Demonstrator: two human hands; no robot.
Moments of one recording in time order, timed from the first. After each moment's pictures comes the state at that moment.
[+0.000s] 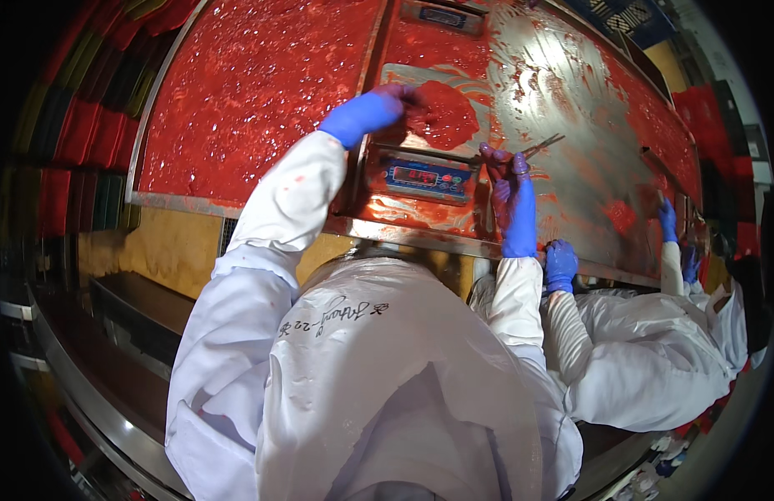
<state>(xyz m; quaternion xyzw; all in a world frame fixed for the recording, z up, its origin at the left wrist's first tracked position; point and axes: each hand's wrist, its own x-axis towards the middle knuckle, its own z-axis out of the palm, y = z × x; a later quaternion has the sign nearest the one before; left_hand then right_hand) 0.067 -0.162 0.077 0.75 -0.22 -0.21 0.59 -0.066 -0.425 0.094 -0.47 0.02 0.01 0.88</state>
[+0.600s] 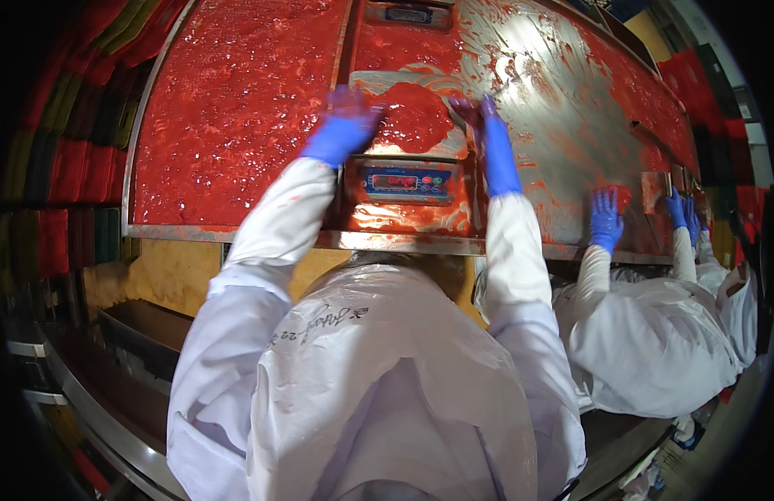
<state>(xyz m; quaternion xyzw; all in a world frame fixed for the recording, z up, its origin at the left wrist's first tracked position) 0.058 -0.182 0.045 0.98 -0.07 -0.08 0.19 0.011 -0.426 0.103 -0.59 0.04 0.03 0.80</state>
